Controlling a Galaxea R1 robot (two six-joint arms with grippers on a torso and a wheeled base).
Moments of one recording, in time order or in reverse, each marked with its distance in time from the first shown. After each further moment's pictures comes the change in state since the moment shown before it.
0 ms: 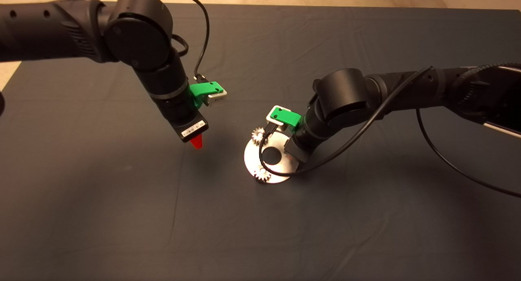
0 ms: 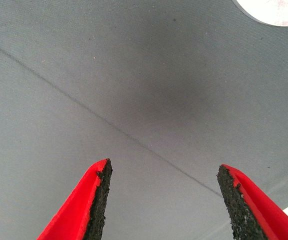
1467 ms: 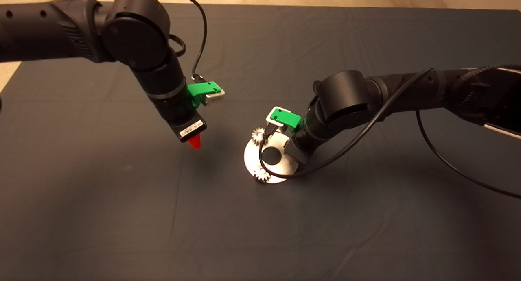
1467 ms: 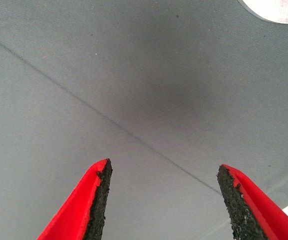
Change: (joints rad) left arm 0.000 -0.009 0.000 -0.003 0.000 0.000; right arm -0.005 -0.004 0.009 0.002 0.001 0.000
